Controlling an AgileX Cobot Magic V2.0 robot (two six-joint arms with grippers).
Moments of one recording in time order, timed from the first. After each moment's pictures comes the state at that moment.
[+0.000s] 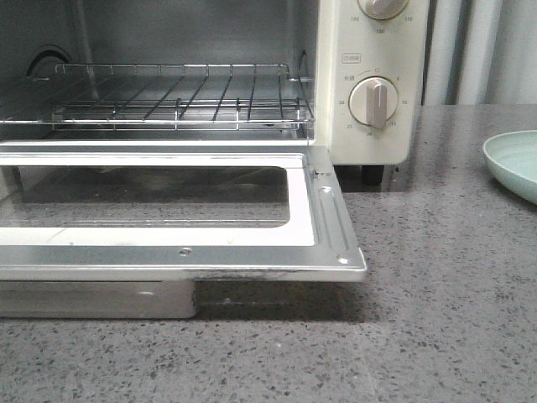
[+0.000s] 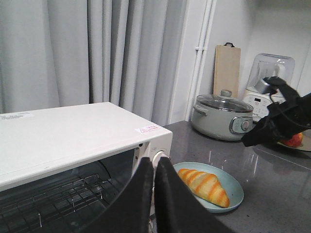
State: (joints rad) left arm -0.51 0.42 -0.76 -0.73 0.46 0.62; right arm 0.01 0.90 -1.03 -0.06 1.00 0.04
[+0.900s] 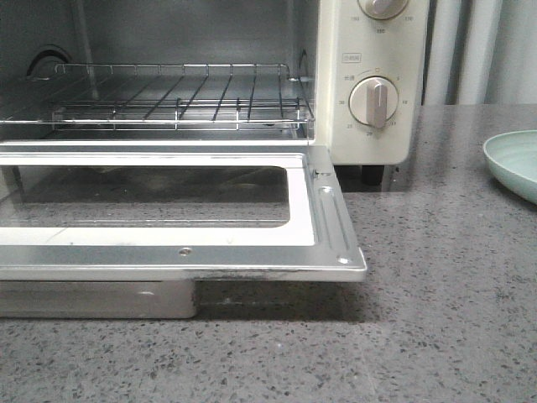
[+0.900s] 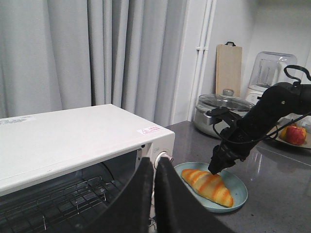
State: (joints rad) left arm -0.51 0.42 -0.76 -0.74 0.45 0.64; right arm 0.01 1.26 -1.03 -0.08 0.91 0.04
